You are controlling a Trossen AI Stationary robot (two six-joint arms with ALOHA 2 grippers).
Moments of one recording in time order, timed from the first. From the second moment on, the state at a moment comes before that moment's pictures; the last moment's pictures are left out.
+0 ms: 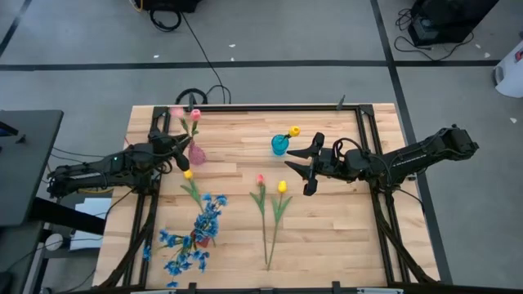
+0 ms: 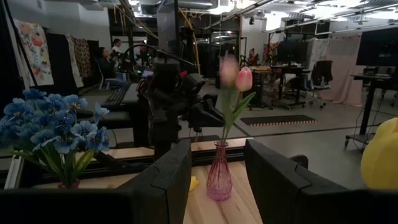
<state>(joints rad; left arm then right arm) 0.13 0.22 0.31 -0.34 -0.64 -0.16 0.16 1.16 0.60 0.66 0.39 -0.03</state>
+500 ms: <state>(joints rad) 0.13 0.22 0.40 -0.46 -0.57 -0.31 0.16 1.12 0.60 0.63 0.39 -0.03</state>
